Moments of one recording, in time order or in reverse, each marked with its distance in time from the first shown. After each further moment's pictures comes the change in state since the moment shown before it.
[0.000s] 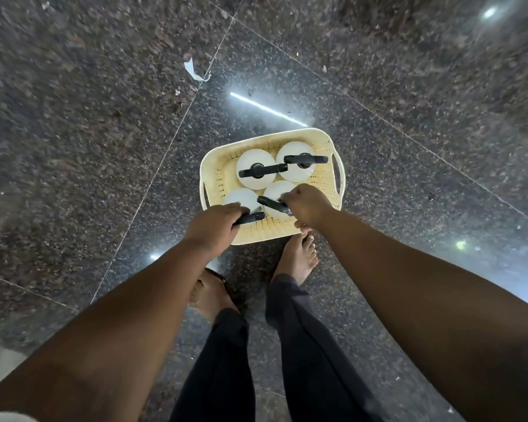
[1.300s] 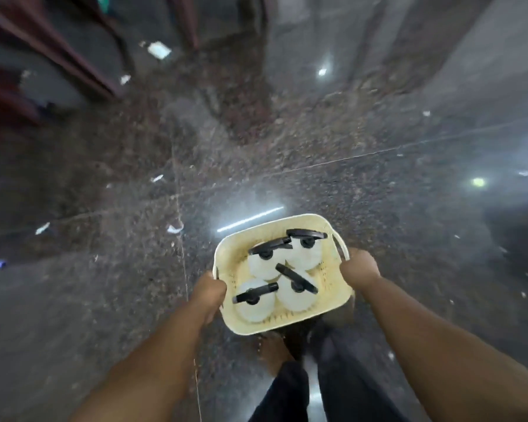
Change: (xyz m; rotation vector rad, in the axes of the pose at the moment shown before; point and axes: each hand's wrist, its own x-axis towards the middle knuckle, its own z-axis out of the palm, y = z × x) left_hand -0.172 0.154 -0.152 -0.288 -0.035 -0.405; right_hand -0.306 0.154 0.002 0.635 0.527 0.233
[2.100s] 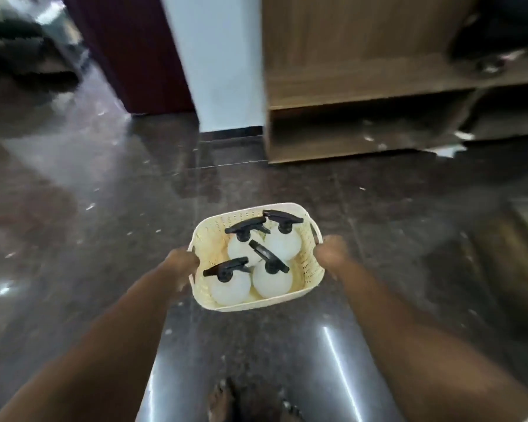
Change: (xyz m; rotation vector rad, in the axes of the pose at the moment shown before) left_hand -0.622 -0.131 0.454 0.967 -0.694 0.915; right_hand -0.591 0.699 -0.057 1.069 0.826 0.743
